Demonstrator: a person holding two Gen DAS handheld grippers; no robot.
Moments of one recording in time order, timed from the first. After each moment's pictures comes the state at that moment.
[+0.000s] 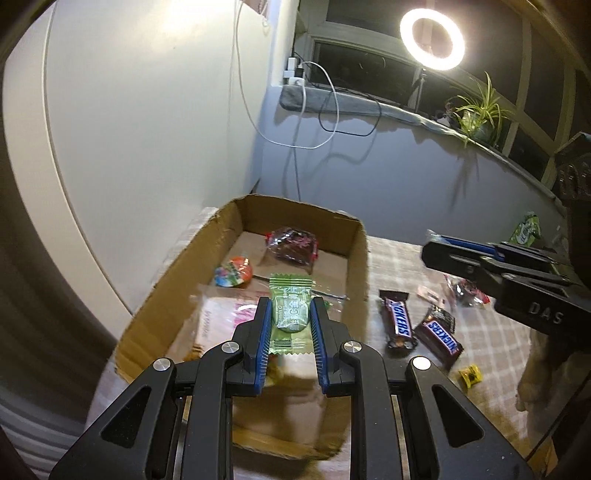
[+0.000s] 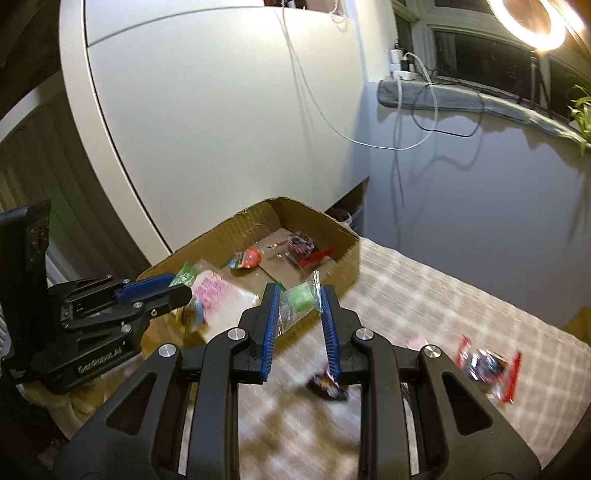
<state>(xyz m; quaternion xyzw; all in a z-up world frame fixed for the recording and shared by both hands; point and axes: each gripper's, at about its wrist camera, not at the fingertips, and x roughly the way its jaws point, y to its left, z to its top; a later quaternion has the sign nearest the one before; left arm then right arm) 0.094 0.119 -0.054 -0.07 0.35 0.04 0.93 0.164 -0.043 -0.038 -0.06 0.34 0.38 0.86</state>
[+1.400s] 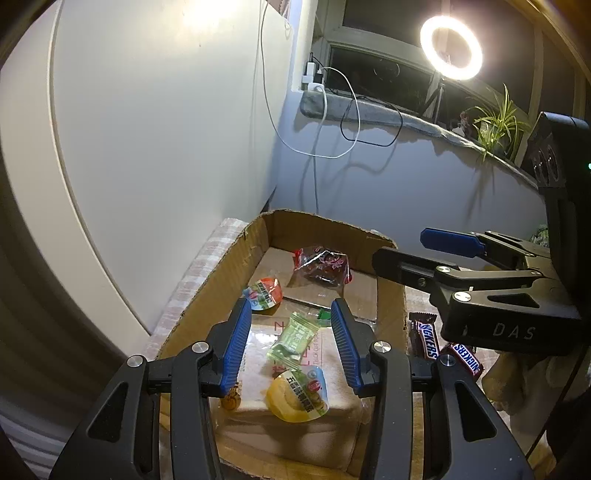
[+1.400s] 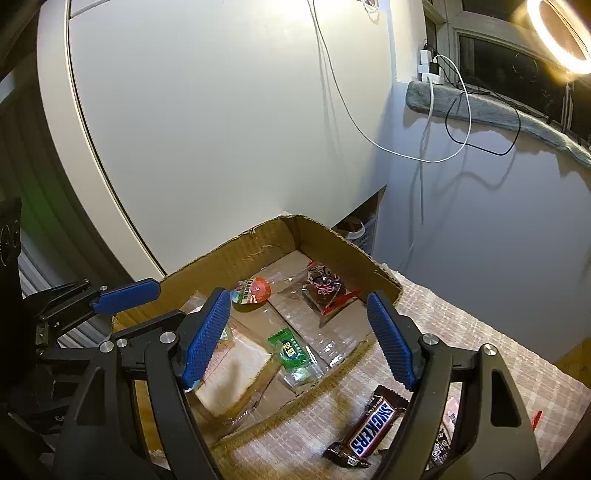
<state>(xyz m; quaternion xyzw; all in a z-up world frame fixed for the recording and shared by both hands) 0.108 0.146 -0.052 -0.08 0.34 0.06 0.93 0.196 0.022 -0.044 -0.09 0.33 0.39 0.85</state>
